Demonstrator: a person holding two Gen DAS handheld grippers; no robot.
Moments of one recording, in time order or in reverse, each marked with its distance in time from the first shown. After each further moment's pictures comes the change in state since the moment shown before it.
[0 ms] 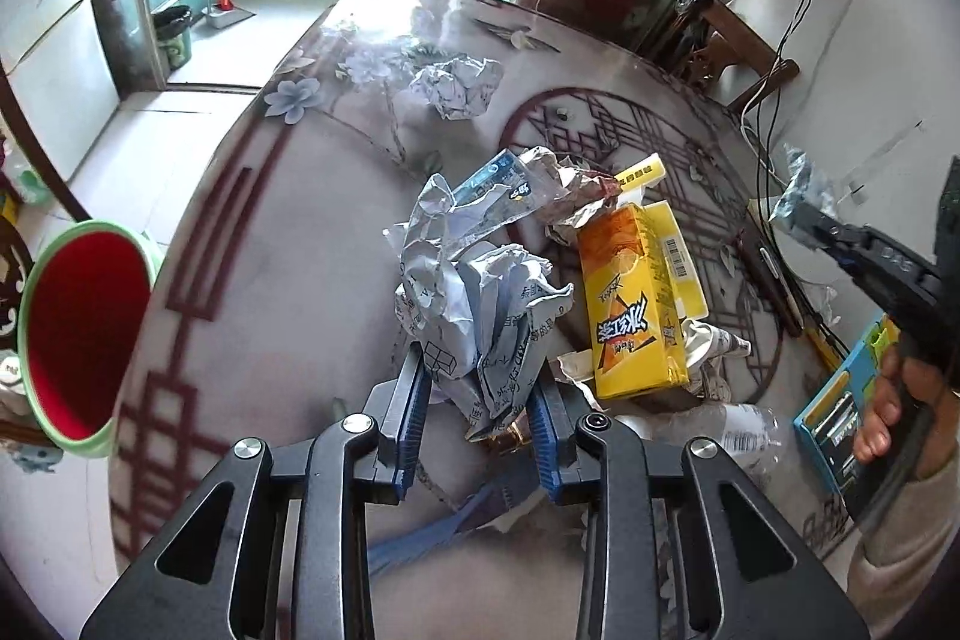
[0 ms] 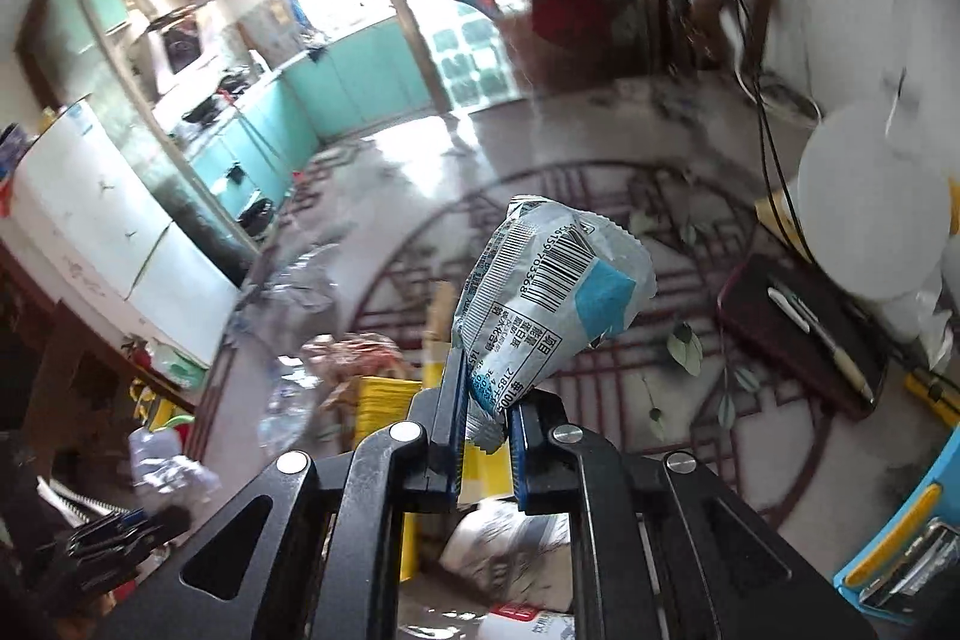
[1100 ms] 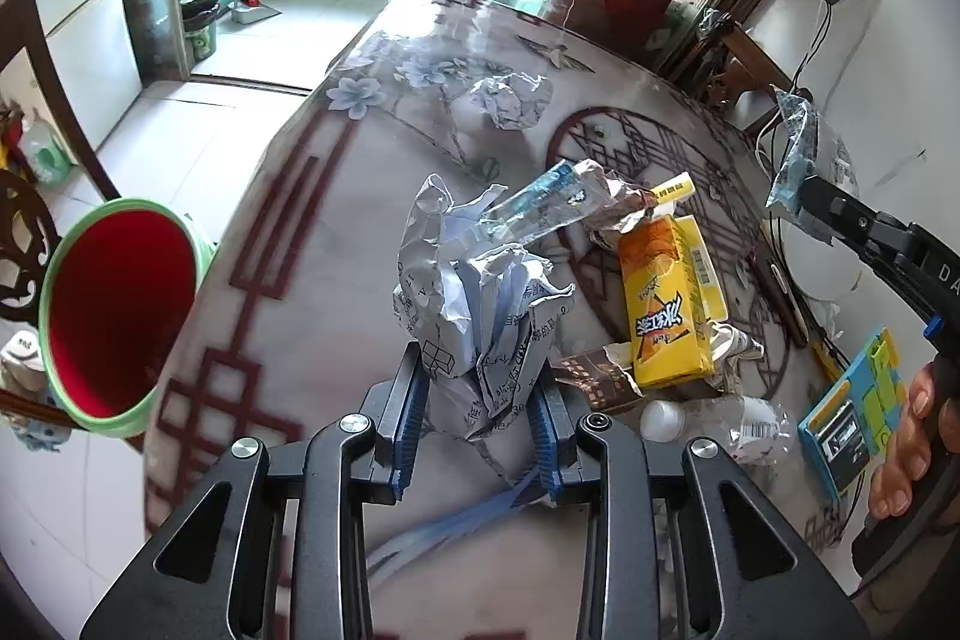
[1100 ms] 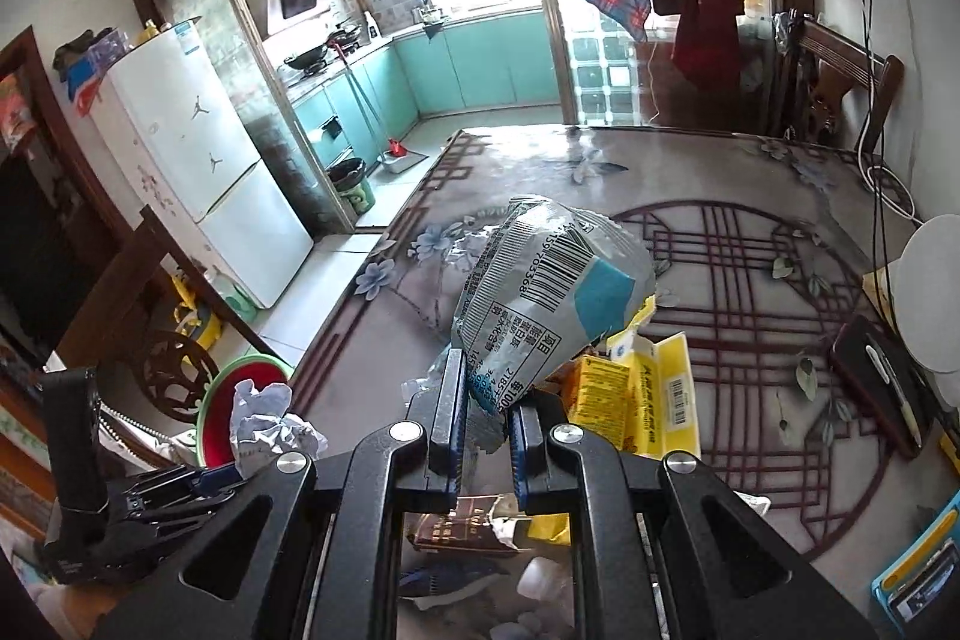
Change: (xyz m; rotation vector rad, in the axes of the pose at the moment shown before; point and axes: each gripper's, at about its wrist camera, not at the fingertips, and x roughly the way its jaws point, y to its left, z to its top) left arm -0.022 0.041 -0.010 -0.055 -0.028 0.009; right arm -0.015 0.123 -0.025 -0.209 0.025 0.132
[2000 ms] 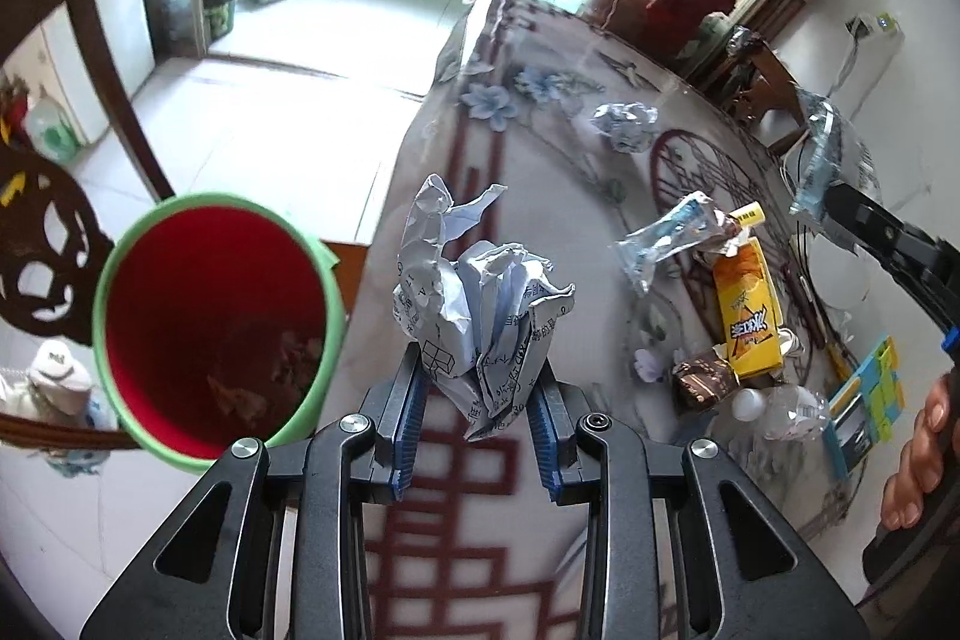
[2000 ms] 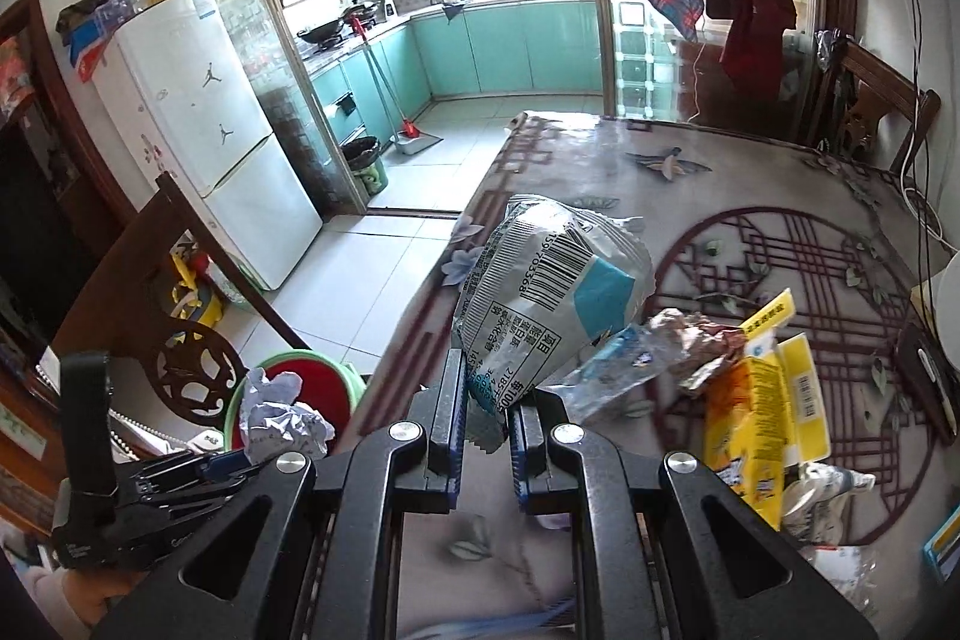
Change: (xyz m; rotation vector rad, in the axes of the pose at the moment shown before) left arm -0.012 0.135 0.021 -0.041 0.053 -0.028; right arm 0.049 0.144 0.001 -0.039 0.033 -0.026
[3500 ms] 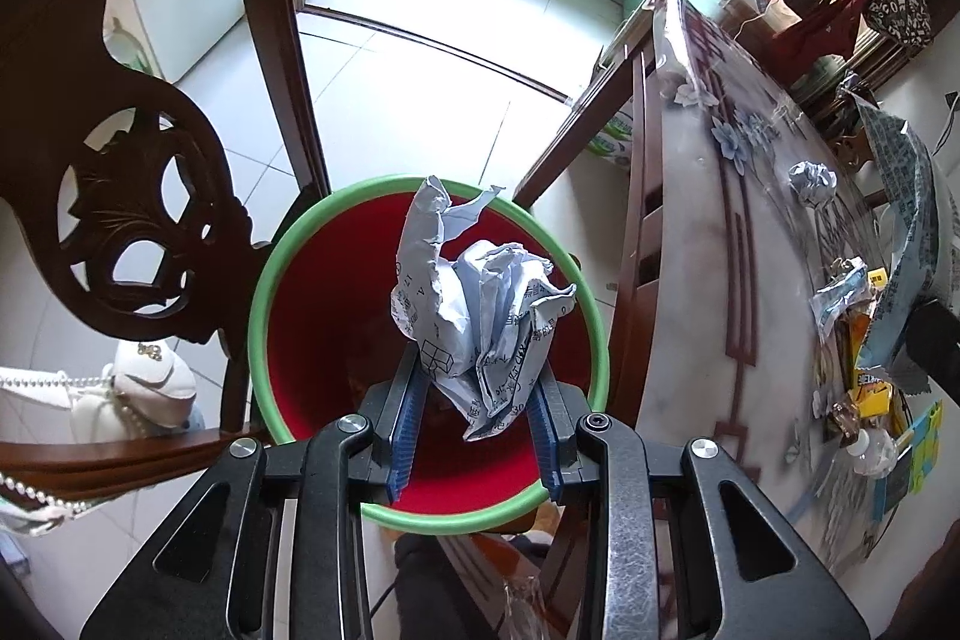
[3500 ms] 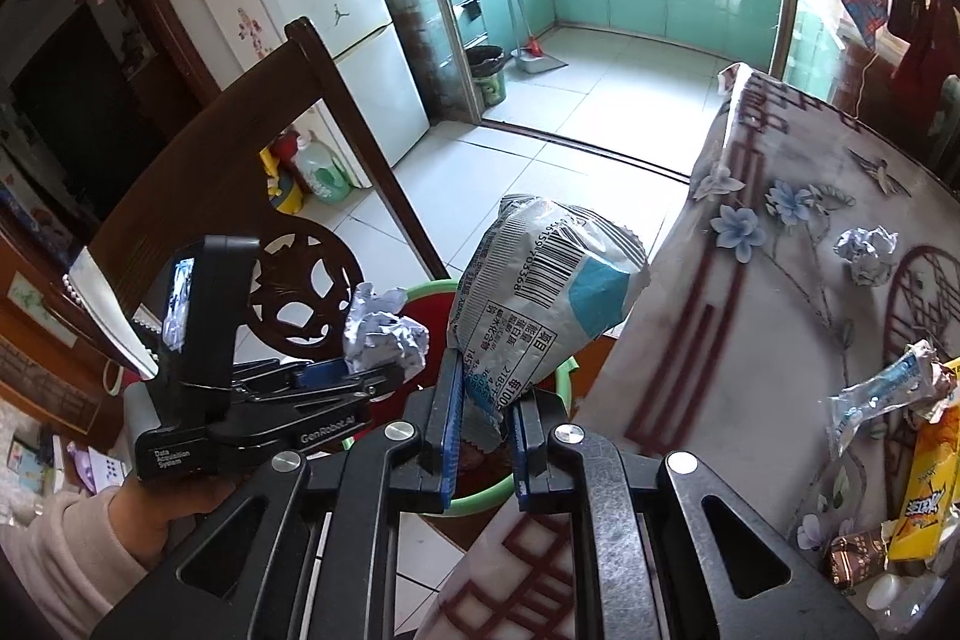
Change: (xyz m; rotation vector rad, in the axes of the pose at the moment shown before) left arm 0.013 0.160 0.022 -0.122 0.045 0.129; right arm 0.109 0.197 -0.022 -0.217 0.206 0.182
